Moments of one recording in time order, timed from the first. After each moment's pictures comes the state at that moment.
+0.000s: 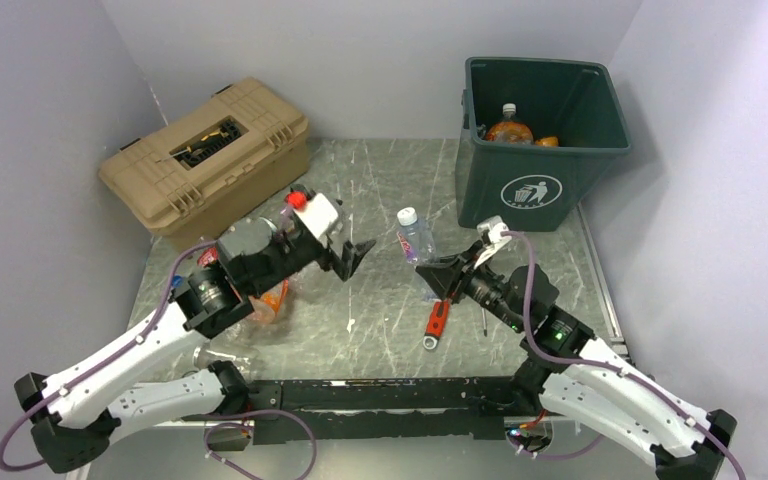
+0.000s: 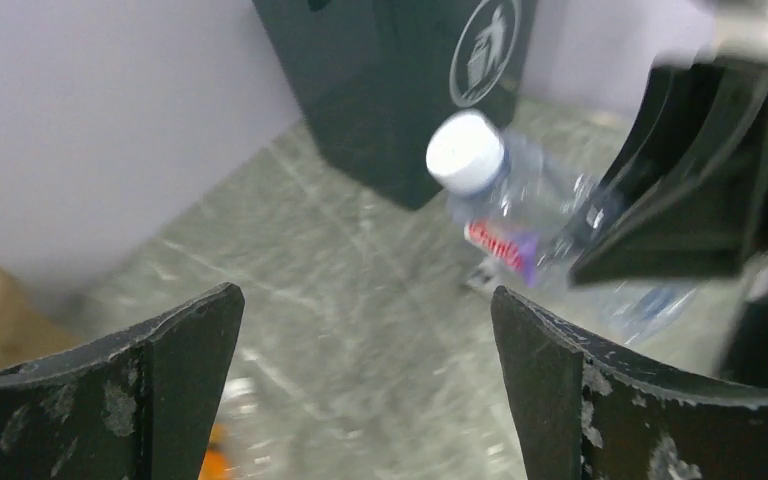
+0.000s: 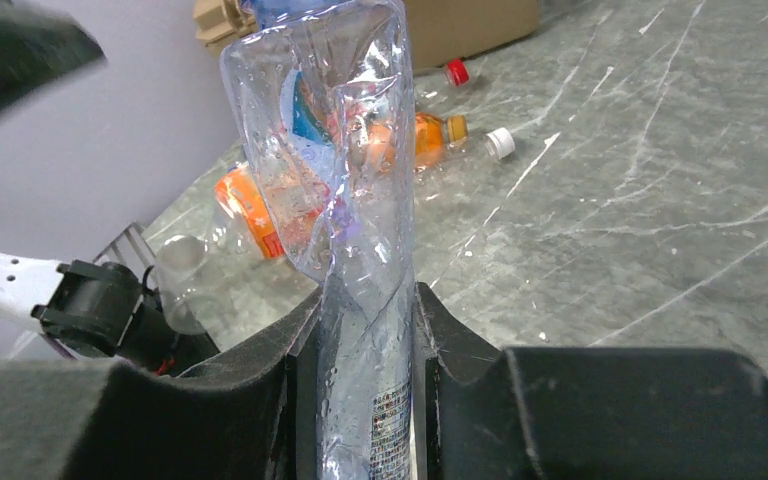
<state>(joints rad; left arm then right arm) -0.94 0.89 0.99 -0.14 -0.09 0.25 0.82 0.58 0.57 -0.04 0.01 0.41</state>
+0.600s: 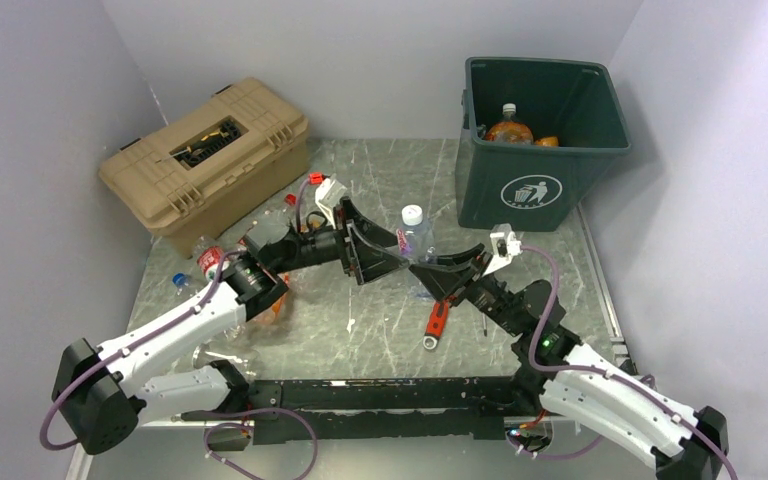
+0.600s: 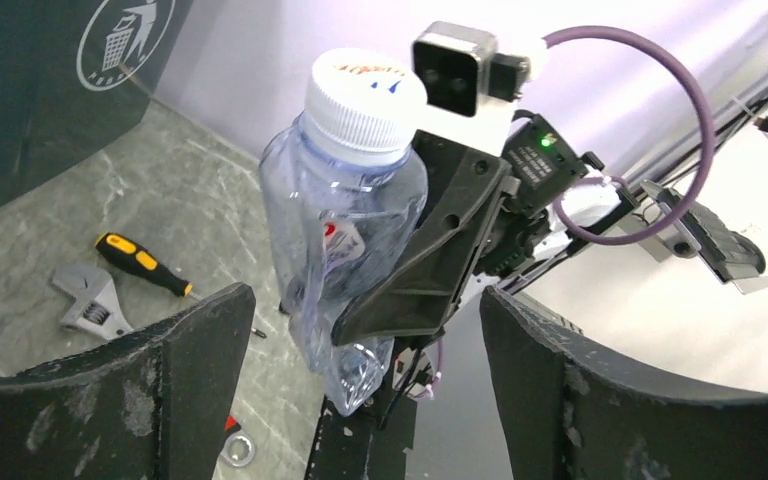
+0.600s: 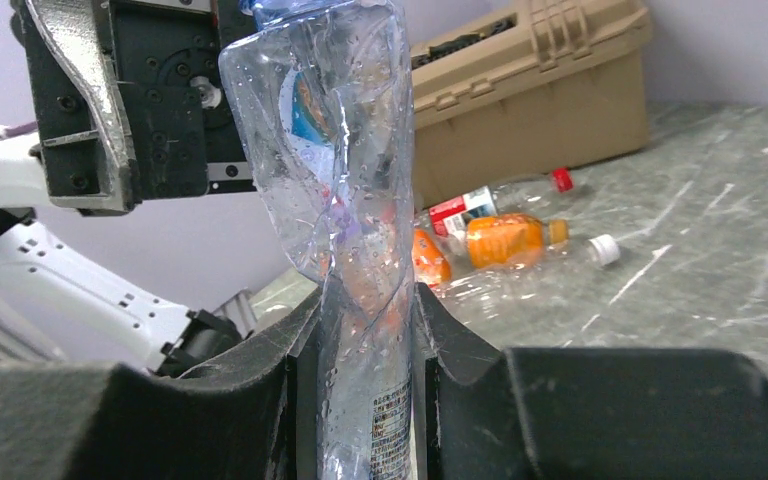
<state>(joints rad) -0.77 1.09 0.84 0.39 0.58 -0.67 0.82 0.55 0.37 0.41 -0.08 0.49</state>
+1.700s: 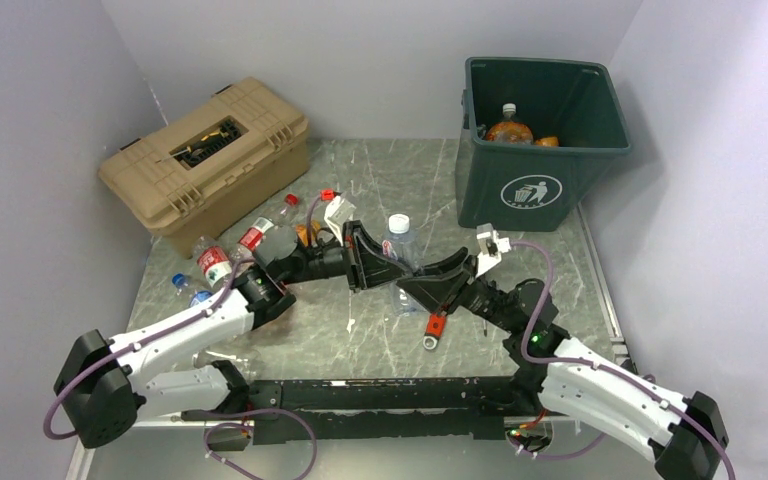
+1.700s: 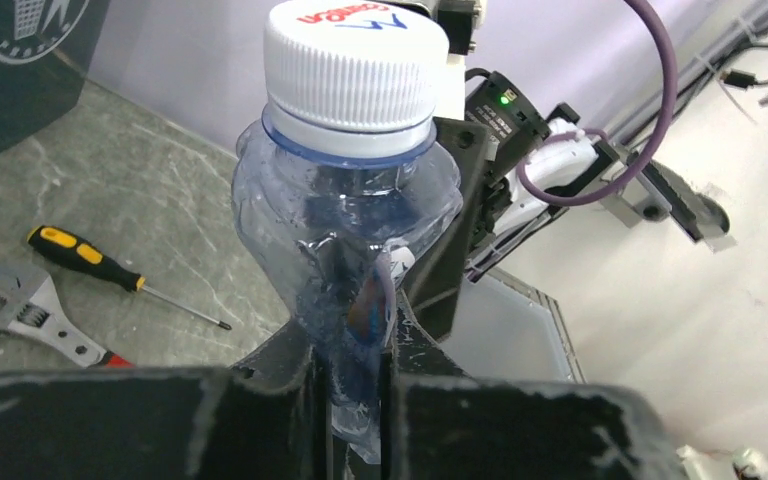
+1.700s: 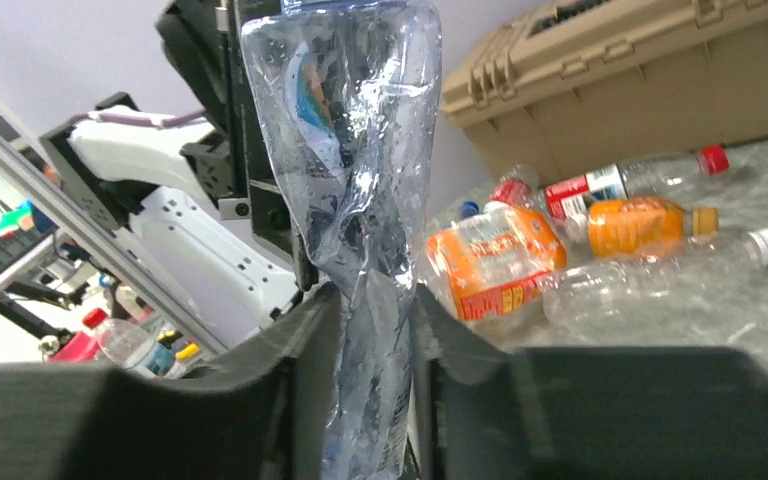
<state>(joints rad) -0.83 1.12 0.75 0.59 0.63 -0.71 0.83 0.65 0.32 0.68 -0.29 0.67</state>
